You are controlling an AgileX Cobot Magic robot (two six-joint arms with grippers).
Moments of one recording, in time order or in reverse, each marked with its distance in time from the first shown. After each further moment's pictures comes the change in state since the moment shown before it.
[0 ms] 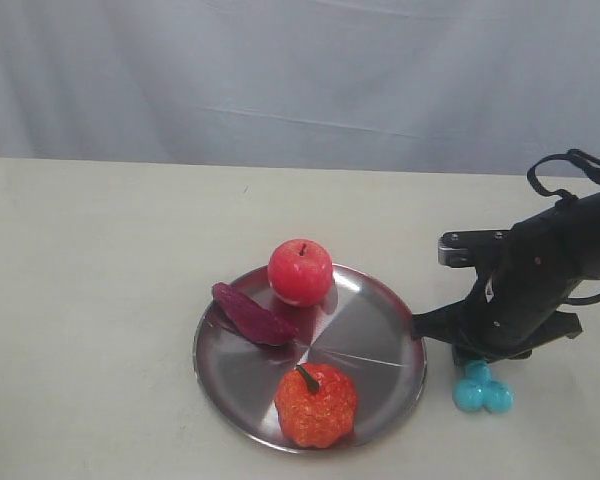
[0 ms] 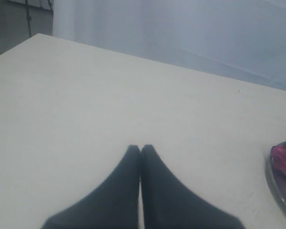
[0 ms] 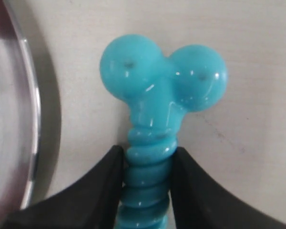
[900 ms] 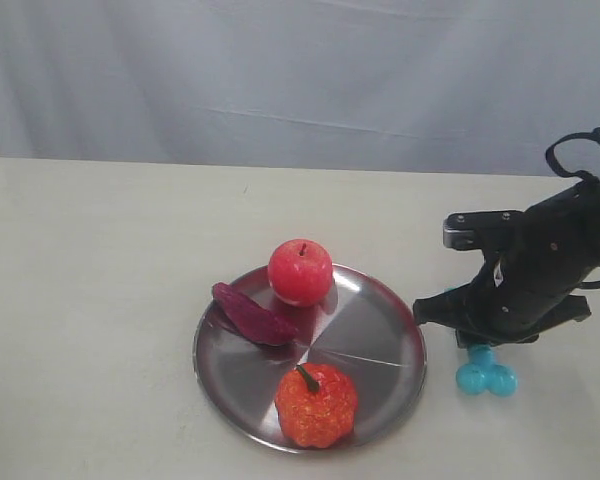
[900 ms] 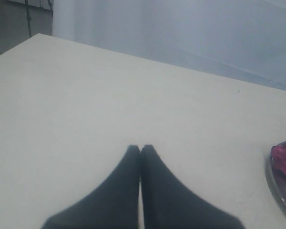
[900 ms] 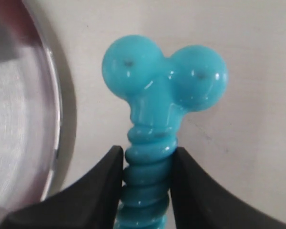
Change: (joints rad) left arm 0.000 0.000 0.000 0.000 0.000 0.000; right arm 0.000 -0.079 0.000 -0.010 0.024 -0.008
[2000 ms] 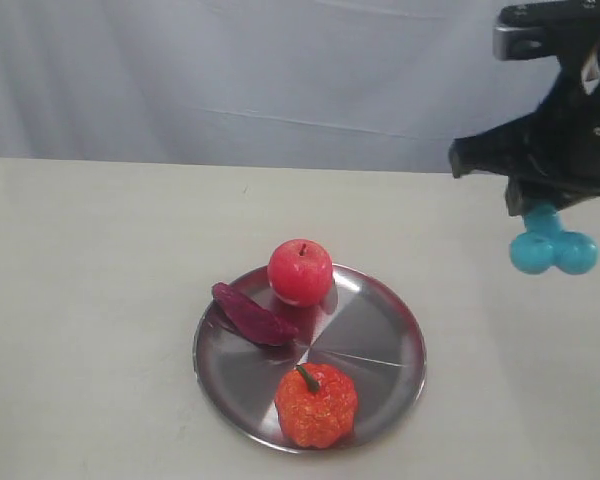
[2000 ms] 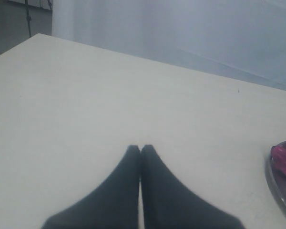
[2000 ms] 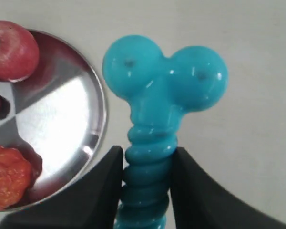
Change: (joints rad) left arm 0.000 0.000 0.000 0.000 0.000 0.000; right arm 0.125 -0.387 -0.347 -0.044 0.637 -0.003
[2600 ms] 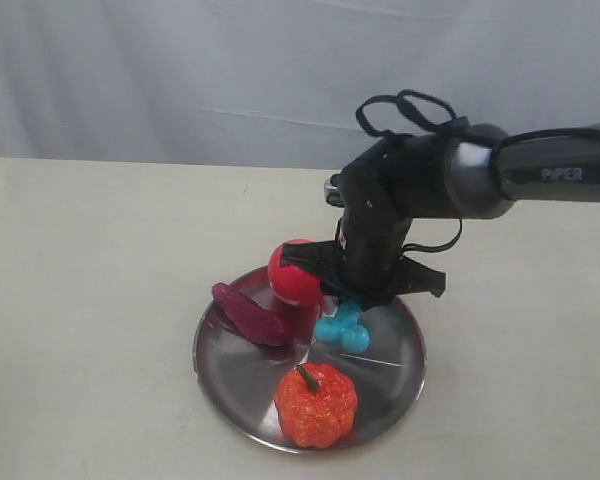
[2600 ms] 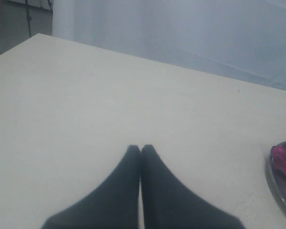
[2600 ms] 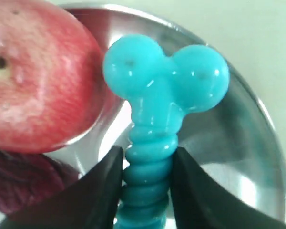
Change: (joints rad) left arm 0.000 0.000 0.000 0.000 0.000 0.000; right arm 0.177 0.609 -0.113 0.014 -0.374 0.514
